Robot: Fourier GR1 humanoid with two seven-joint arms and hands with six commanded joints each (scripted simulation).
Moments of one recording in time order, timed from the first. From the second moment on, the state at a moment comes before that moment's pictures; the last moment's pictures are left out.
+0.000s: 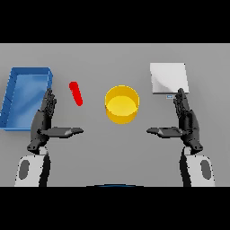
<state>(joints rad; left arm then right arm) 0.00 0.00 0.00 -1.57 0.00 0.00 0.00 0.00 0.00 0.00 -1.57 0.00 0.00 0.00</state>
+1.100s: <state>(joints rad) -0.05 0.06 -0.07 -1.51 -0.14 -0.03 0.06 0.07 -0.06 0.12 -1.69 0.20 -0.01 -0.10</state>
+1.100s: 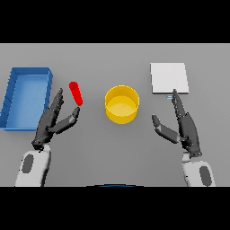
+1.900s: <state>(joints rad) -0.42 0.05 0.00 -1.06 -0.19 0.02 -0.03 0.08 -0.06 0.11 -1.70 0.19 -0.01 -0.09</state>
